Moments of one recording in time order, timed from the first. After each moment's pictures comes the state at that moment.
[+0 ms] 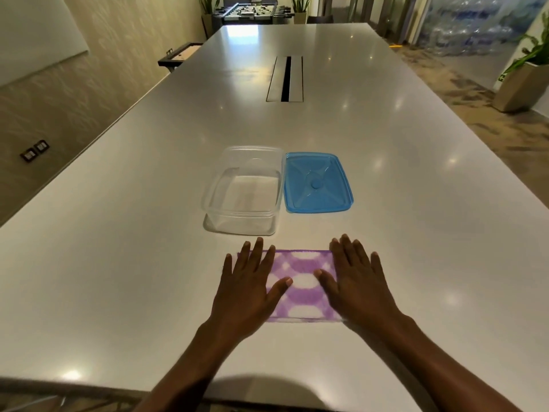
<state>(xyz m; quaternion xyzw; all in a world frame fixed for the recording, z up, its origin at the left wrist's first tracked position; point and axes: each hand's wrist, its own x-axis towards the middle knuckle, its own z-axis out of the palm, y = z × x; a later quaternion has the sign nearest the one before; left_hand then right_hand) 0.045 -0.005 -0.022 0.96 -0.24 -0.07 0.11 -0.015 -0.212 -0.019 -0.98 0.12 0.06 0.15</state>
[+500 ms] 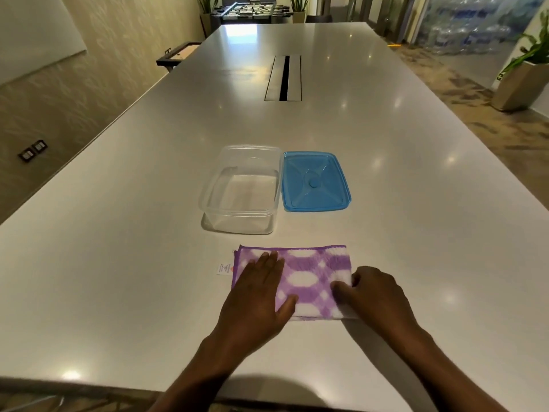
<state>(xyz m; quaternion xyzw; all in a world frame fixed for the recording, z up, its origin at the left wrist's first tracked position) 0.023 -0.010 -0.033 0.93 -0.30 0.00 0.19 -0.040 -0.214 0.015 -0.92 0.26 0.03 0.29</state>
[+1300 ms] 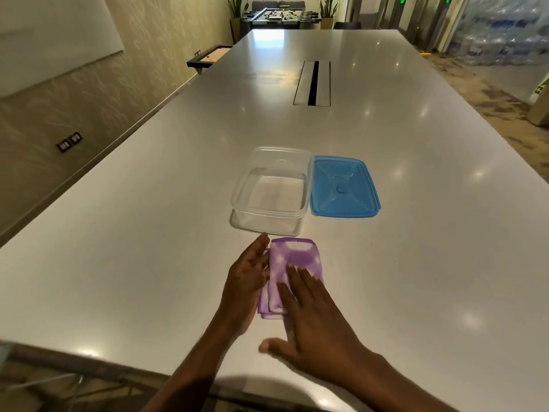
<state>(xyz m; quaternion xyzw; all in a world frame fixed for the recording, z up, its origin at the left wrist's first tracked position) 0.048 0.023 -0.013 0.67 -0.05 -0.12 0.73 -0.036 -0.113 0.002 -0.97 -0.11 0.08 0.20</state>
